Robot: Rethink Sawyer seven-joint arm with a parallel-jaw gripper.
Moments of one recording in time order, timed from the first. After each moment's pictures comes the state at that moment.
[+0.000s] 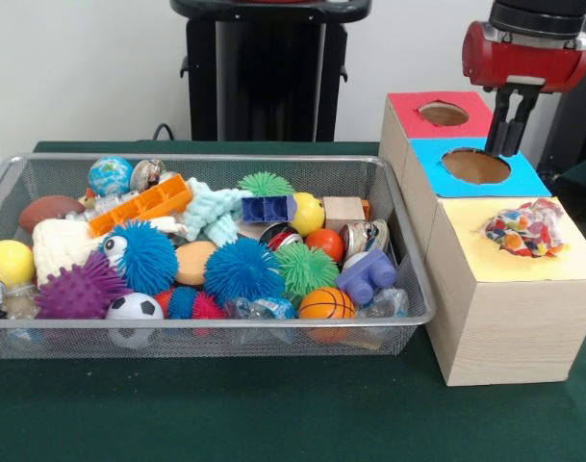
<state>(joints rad) 0.23 -0.64 -0.28 1.52 0.25 0.63 1.63</state>
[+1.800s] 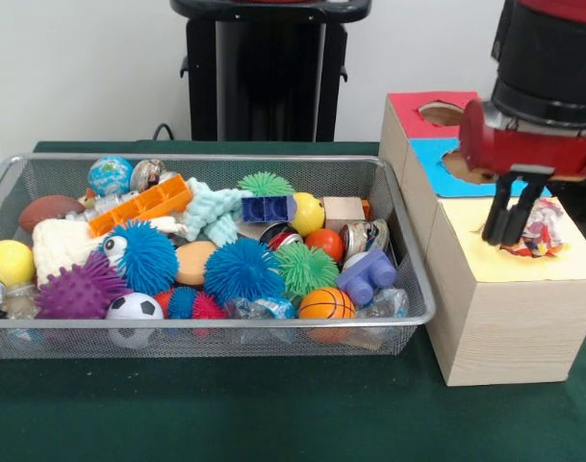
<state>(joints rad) 0.14 -0.38 -0.29 1.07 0.25 0.84 1.63</state>
